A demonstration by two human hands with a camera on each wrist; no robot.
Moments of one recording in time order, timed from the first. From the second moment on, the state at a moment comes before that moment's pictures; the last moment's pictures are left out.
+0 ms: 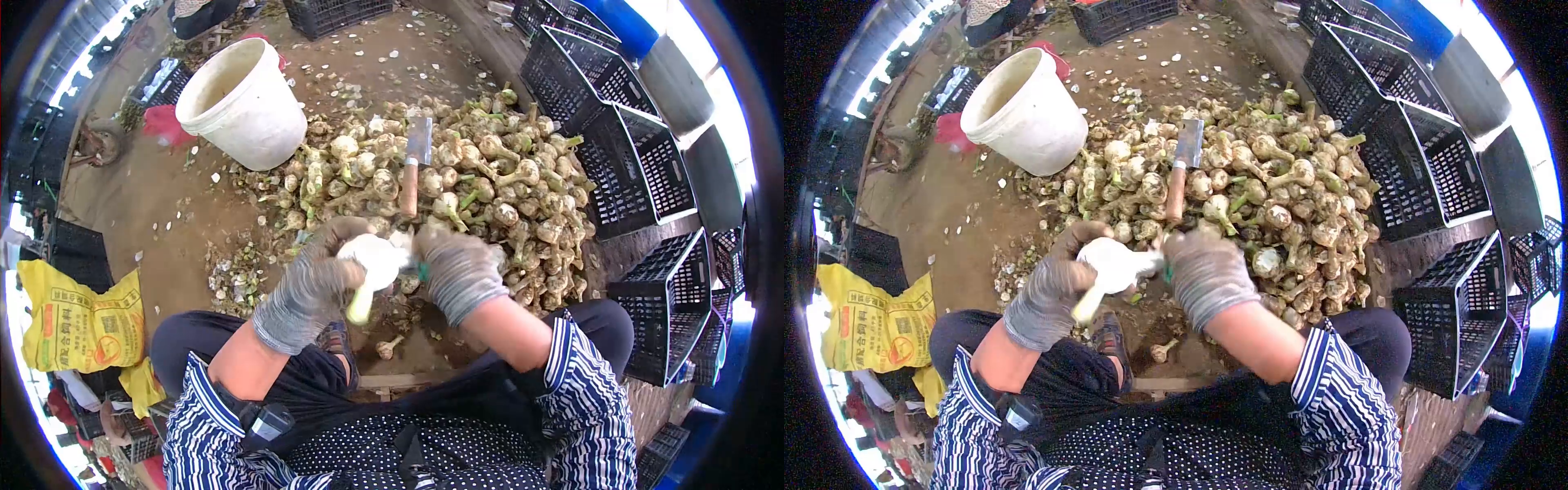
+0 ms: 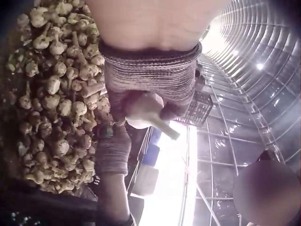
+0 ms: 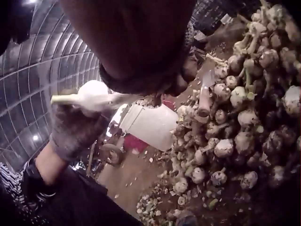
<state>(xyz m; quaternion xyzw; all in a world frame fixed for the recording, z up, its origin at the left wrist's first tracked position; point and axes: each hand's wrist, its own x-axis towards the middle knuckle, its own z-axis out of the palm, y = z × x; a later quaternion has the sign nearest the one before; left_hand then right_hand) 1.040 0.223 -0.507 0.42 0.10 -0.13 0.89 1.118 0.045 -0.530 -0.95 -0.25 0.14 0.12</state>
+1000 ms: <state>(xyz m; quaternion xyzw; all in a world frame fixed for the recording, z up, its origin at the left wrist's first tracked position) 1.056 0.212 -0.511 0.47 0.10 -0.09 0.87 1.098 0.031 -0.477 -0.85 -0.41 -0.07 0.33</state>
